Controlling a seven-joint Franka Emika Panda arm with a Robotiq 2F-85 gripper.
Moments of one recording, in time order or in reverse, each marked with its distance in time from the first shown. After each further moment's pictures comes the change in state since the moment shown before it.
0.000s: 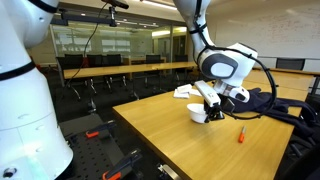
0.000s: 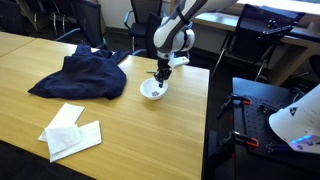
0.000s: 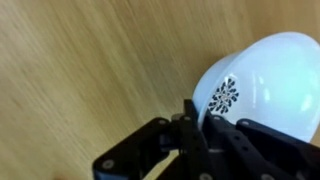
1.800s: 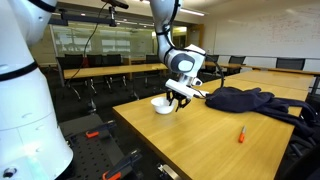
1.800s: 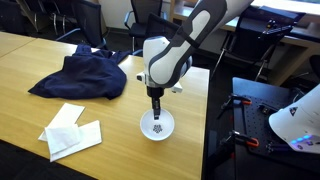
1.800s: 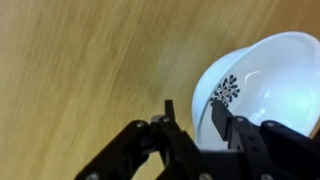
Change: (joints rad) arm 0.092 -0.042 0.229 -0.135 -0.212 0.091 -0.416
